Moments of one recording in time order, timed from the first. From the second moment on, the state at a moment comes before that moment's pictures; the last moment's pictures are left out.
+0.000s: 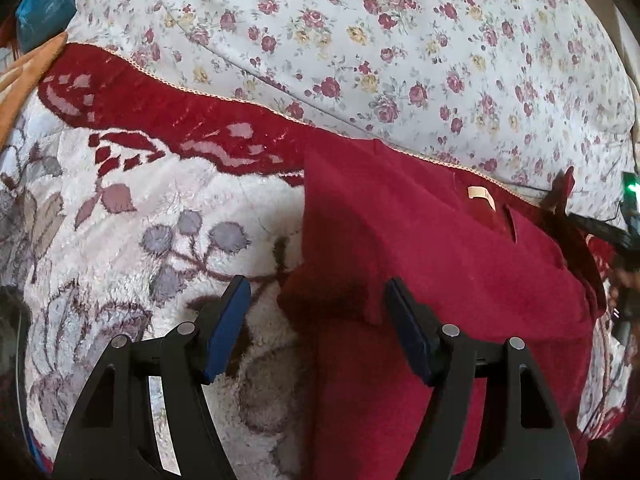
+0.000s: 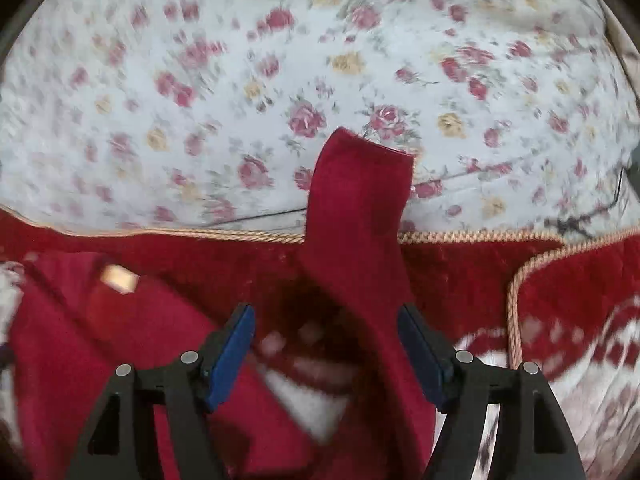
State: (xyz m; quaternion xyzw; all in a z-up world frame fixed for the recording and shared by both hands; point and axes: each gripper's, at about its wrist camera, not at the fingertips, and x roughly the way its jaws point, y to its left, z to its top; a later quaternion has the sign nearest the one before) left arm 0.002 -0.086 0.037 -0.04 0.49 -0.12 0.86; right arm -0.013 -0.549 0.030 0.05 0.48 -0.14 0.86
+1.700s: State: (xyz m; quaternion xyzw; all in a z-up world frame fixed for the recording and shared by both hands) left arm 0.002 -0.059 0.058 -0.12 0.45 -0.12 0.88; right arm -0.032 -0.292 0.051 -0.02 0.44 0.22 0.87
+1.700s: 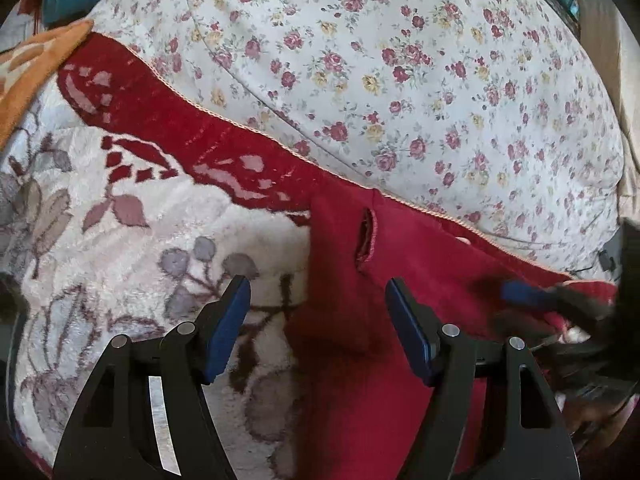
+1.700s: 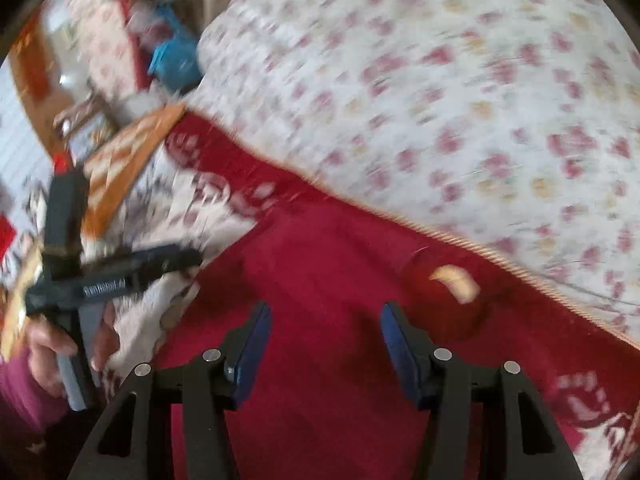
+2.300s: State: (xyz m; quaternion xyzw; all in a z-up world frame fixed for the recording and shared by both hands) left arm 0.002 -0.067 0.063 -0.11 0.44 -0.14 0.88; right arm -0.039 -0.250 -0.003 0.02 0.48 0.20 0.86
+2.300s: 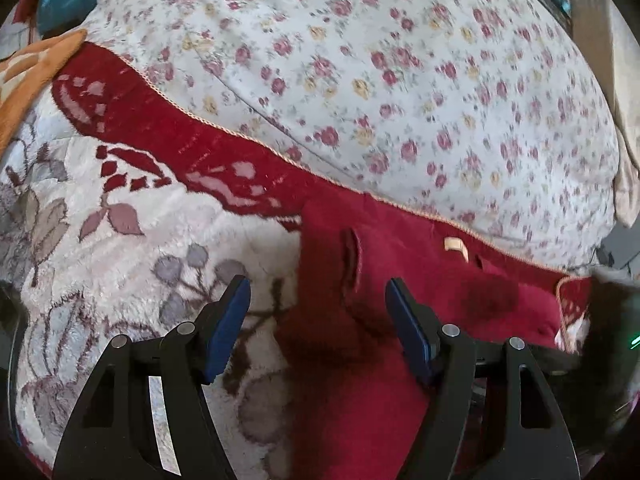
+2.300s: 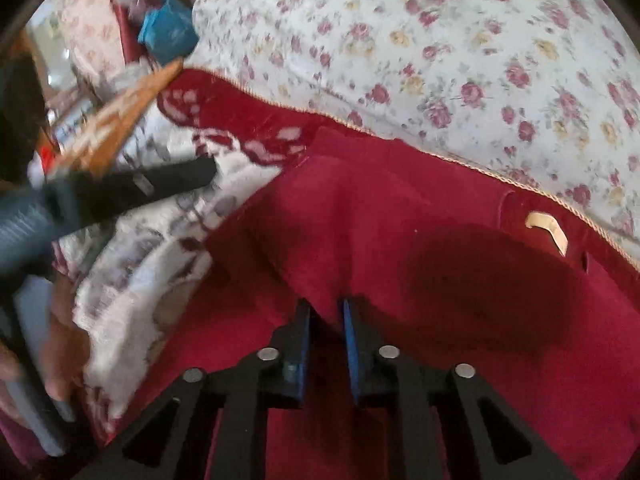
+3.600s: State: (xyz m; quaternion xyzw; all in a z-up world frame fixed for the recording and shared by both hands) left arm 0.004 -0.113 0.030 -0.01 0.48 -0.12 0.87; right arm -0.109 -0.453 0.005 0.04 0.49 -0.07 0.87
